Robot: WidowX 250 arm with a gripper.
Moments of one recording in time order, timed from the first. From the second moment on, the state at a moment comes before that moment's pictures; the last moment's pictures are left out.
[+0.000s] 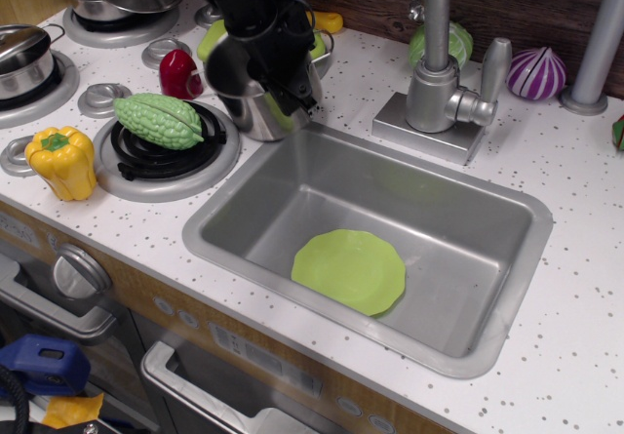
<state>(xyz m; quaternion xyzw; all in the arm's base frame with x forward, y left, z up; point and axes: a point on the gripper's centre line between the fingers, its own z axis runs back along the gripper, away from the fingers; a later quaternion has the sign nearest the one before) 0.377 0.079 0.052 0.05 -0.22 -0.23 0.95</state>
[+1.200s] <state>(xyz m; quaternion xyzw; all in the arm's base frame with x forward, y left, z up) 0.322 -0.025 0.020 0.01 -0.21 0.02 0.98</state>
